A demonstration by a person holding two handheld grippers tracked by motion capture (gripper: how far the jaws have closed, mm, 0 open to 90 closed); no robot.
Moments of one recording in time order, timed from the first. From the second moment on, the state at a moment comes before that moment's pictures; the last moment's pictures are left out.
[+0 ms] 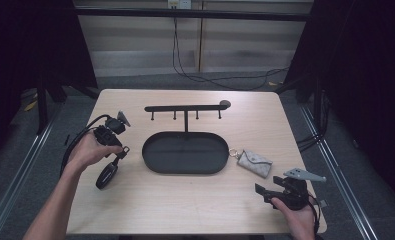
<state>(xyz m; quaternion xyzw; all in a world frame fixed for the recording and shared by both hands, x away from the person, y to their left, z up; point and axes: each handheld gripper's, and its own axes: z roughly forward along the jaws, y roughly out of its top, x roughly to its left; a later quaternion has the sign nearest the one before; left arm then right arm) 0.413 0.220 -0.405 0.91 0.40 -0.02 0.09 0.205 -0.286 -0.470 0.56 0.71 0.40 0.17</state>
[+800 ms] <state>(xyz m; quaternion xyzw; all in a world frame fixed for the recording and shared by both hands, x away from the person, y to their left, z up) 0.402 0.240 -0.354 0.90 0.40 0.01 0.13 0.205 -0.287 -0.470 0.56 0.70 0.40 0.17</state>
